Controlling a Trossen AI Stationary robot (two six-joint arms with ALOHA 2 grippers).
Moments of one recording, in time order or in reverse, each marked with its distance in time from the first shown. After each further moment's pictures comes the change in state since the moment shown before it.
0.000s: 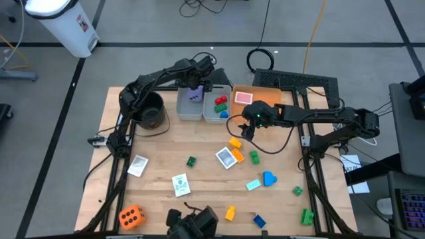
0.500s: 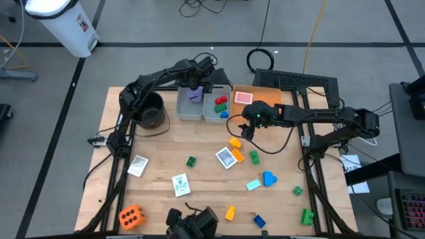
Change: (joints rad) left arm -0.004 0.000 0.000 -0.012 0.003 0.064; right arm 0.000 0.000 0.000 0.000 0.000 0.001
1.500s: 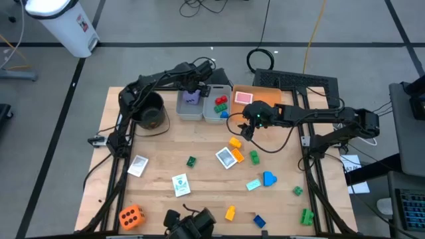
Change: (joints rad) left arm 0.003 -0.006 -0.090 0.036 -0.008 0.015; right arm 0.000 0.000 0.000 0.000 0.000 0.060
